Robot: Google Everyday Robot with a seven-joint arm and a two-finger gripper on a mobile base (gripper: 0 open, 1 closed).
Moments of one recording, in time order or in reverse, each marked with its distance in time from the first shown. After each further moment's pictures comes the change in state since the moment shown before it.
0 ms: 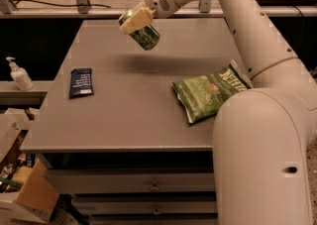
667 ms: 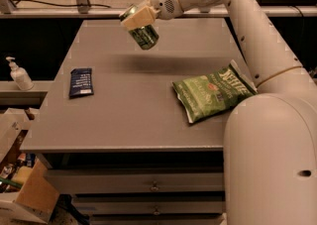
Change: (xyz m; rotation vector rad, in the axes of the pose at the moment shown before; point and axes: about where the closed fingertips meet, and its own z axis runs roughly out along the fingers) arm -0.007 0.000 -0.008 -0.026 -0.149 0.047
